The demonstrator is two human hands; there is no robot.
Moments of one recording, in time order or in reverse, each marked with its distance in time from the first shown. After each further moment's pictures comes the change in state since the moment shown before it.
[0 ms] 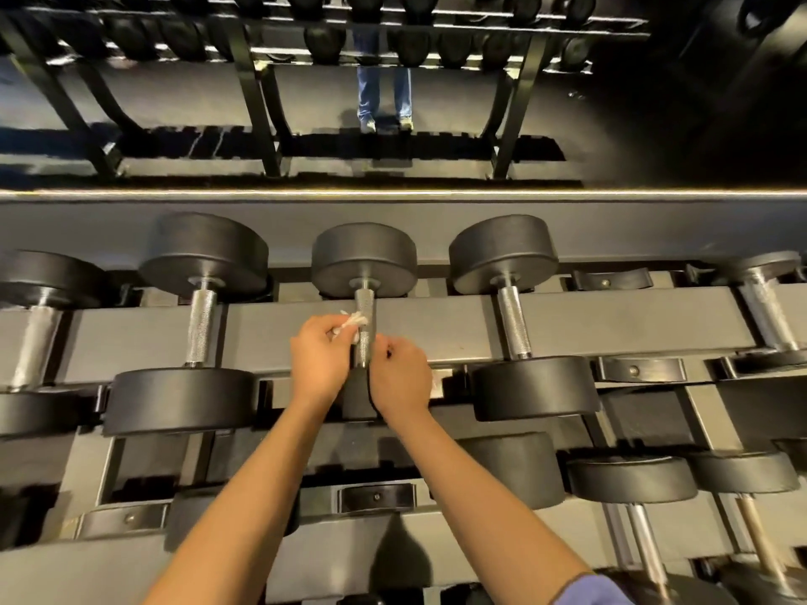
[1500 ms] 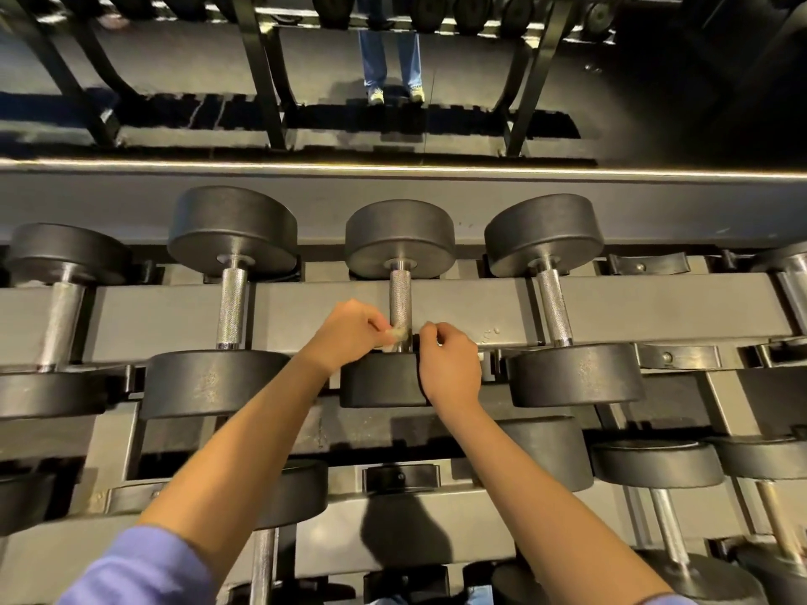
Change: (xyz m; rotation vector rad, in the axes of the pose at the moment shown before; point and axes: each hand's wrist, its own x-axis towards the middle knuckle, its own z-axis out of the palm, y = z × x) left_hand 0.038 -0.015 -0.024 0.355 -0.554 0.074; right_hand -0.009 -0.005 -0.005 0.089 0.090 0.148
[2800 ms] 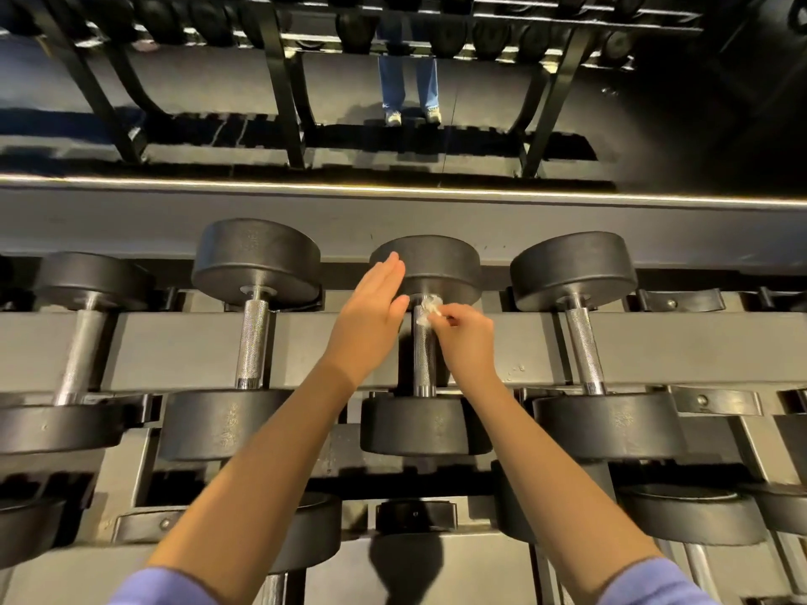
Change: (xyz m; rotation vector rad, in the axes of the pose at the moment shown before) left_hand 0.025 0.012 -0.029 0.003 0.307 0.229; right_hand 0.083 -0.014 0.024 -0.073 -0.006 -0.274
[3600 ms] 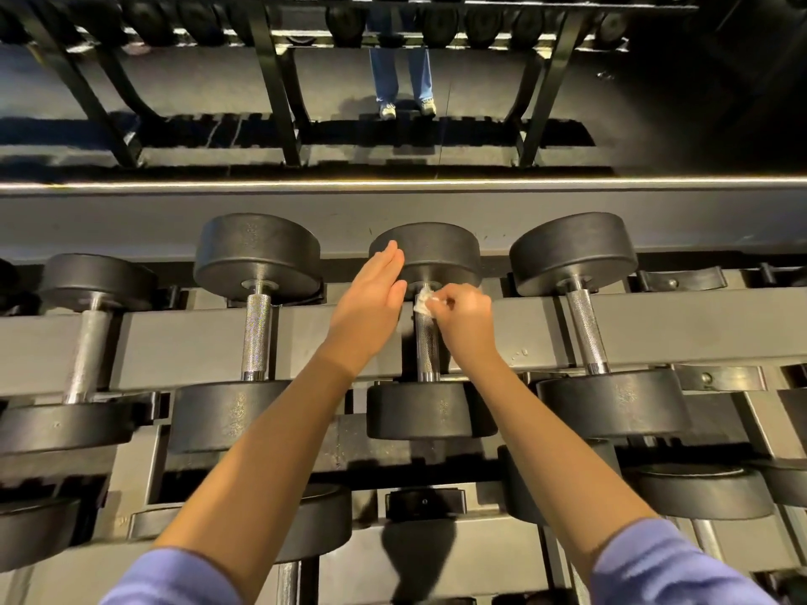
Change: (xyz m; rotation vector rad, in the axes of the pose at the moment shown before) left_hand 0.000 0.003 -0.006 0.012 -0.046 -0.020; right_hand 0.007 -0.005 0.000 -0.065 -0.041 -0.045
